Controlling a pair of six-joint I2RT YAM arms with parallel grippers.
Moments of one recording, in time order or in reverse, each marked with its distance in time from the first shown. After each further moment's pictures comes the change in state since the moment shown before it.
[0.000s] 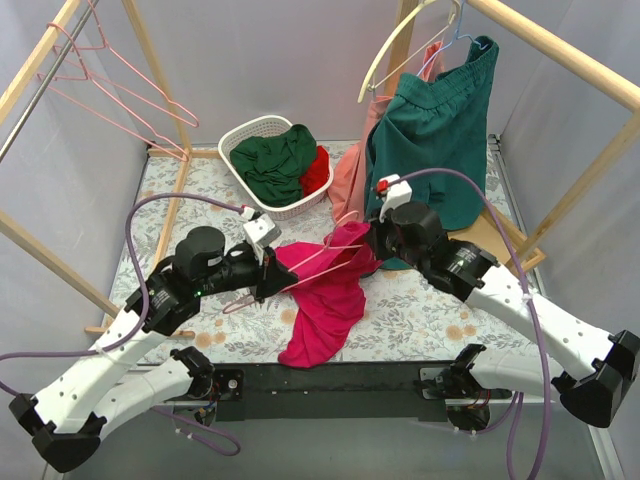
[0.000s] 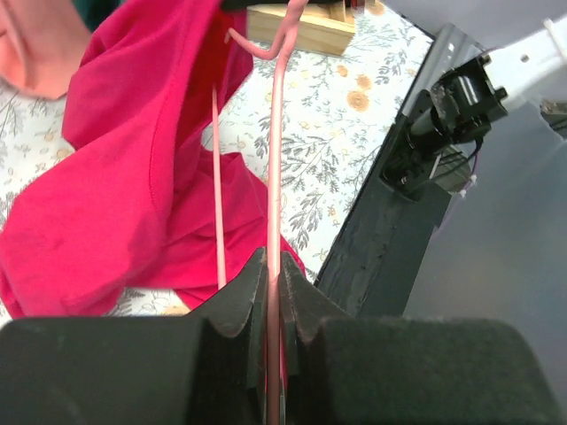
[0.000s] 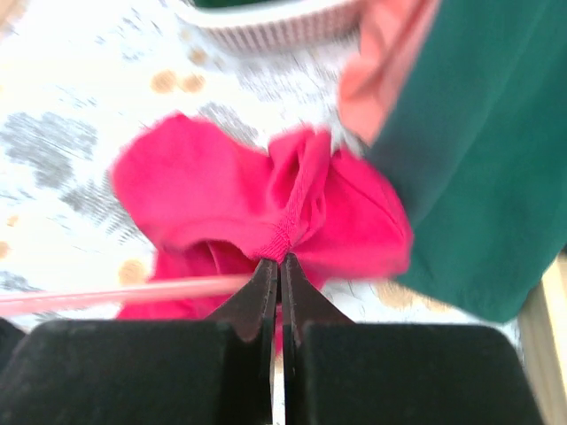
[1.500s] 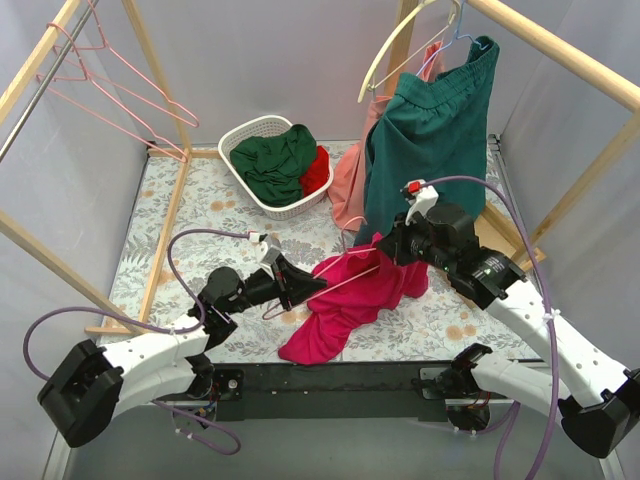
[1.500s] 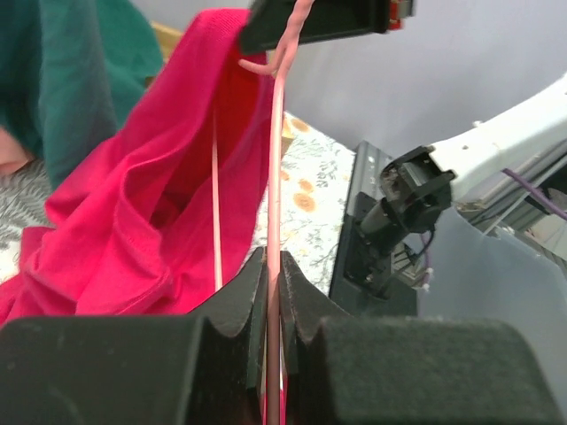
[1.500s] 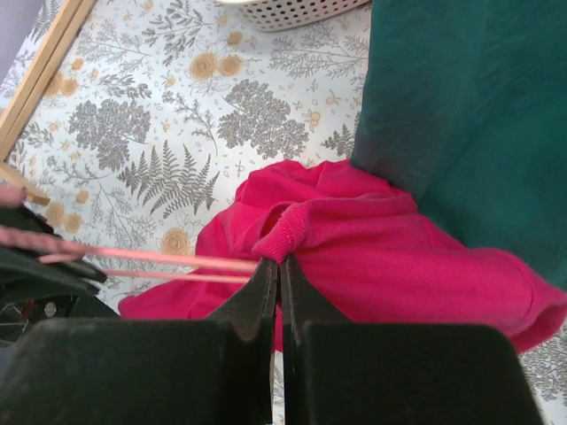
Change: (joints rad) left arm -0.009 0.160 -0.659 1.319 0.097 -0.331; right arm -0.181 -0.130 -0.037 -0.050 -0.282 0.051
